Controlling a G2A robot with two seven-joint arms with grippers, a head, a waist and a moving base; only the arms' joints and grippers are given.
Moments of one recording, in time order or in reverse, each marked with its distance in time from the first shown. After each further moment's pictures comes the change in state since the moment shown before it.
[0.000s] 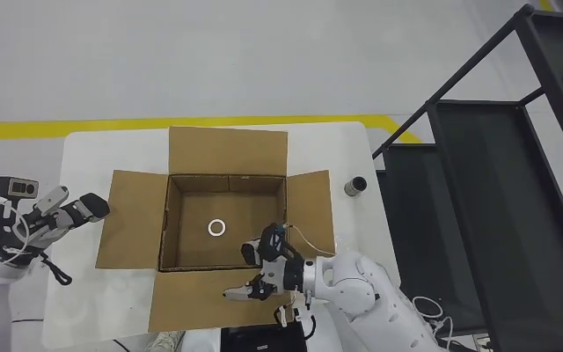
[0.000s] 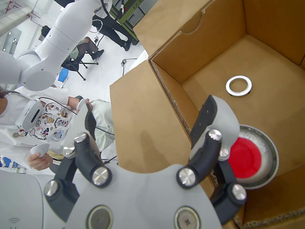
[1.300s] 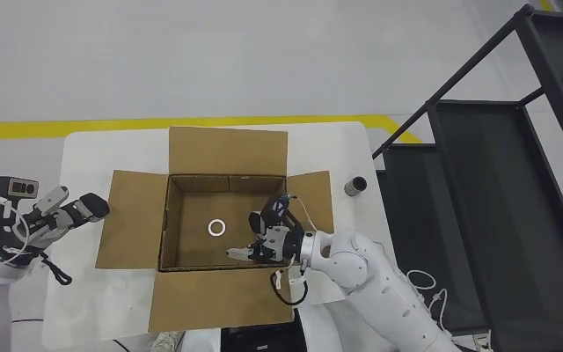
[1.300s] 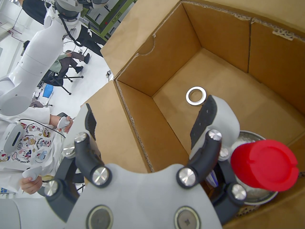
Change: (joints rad) left arm 0.000 0.000 0.000 0.000 0.000 0.000 0.000; right arm 0.207 0.020 -0.065 0.134 0.000 0.149 -0.098
